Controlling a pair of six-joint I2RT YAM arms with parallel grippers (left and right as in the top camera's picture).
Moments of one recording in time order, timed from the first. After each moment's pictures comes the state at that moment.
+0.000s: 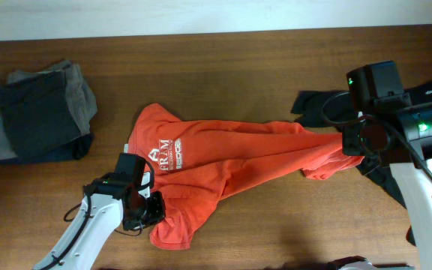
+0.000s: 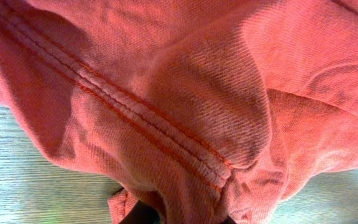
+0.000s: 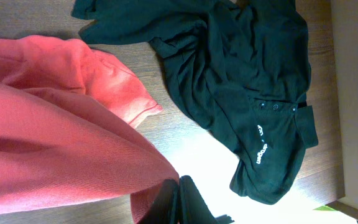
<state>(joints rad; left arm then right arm) -0.17 1.32 0.62 -0.84 0.26 -0.41 0.16 1.37 1.68 -1.55 0.40 0.21</state>
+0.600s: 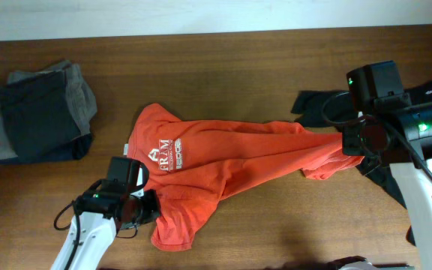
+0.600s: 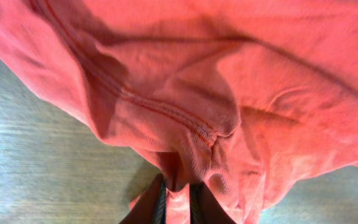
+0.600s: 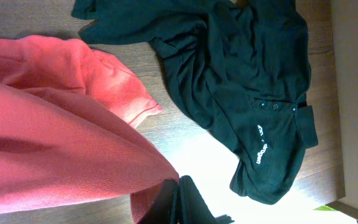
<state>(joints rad) -0.17 1.13 0.62 -0.86 0.17 -0.43 0.16 1.37 1.68 -1.55 0.40 0.21</state>
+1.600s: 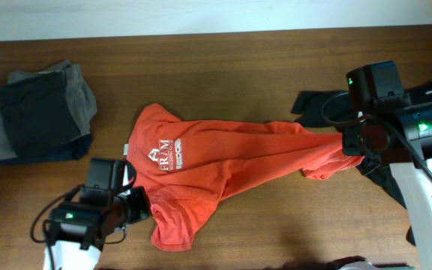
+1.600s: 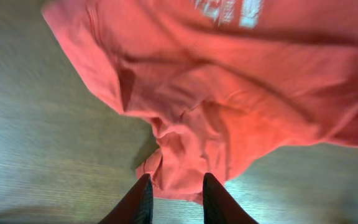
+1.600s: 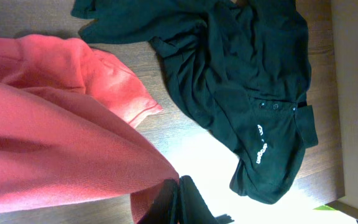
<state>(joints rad) -0.17 0.94 0.81 -1.12 0.12 -0.47 0.16 1.37 1.68 -1.56 0.40 0.21</state>
